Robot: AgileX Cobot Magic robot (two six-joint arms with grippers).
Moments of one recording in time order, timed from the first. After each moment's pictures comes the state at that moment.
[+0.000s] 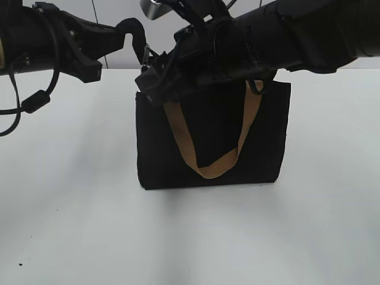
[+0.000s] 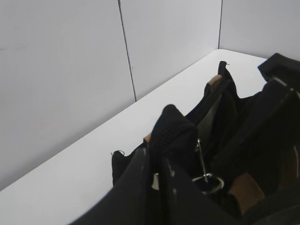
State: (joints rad) left arm -0.35 1.44 -0.82 1.05 -0.52 -0.71; right arm 0.63 1.72 -1.15 1.12 0.26 -1.31
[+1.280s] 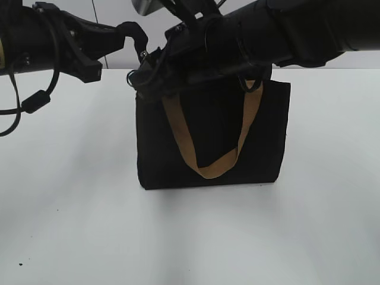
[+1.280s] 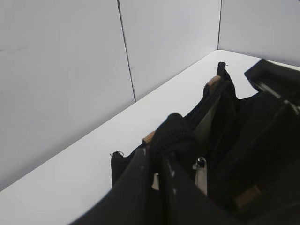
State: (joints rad) left arm -0.35 1.44 -0.82 1.05 -0.52 -0.71; right arm 0.63 1.75 -1.20 1.14 0.31 -1.31
